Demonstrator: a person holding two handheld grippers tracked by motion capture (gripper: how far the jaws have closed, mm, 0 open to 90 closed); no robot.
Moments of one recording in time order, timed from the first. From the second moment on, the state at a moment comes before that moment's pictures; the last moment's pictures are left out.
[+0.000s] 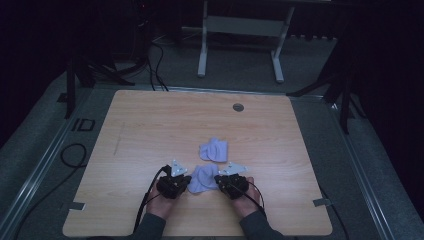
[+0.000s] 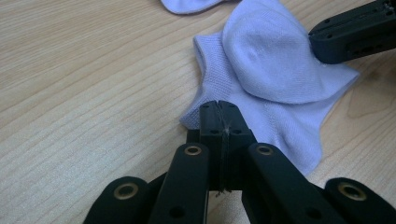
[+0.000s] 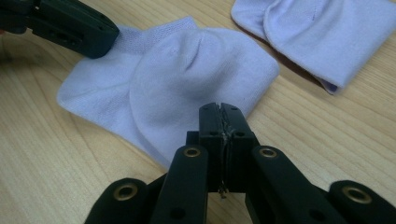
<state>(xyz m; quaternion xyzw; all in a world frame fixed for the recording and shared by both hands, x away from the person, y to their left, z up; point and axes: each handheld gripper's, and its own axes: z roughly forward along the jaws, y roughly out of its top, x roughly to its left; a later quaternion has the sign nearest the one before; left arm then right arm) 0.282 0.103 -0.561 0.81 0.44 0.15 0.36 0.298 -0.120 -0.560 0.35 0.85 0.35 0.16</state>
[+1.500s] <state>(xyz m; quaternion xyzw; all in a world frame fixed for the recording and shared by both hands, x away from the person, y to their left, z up) 0.284 0.106 -0.563 0.81 0.44 0.14 0.37 0.316 -0.078 -0.537 0.32 0.88 0.34 0.11</state>
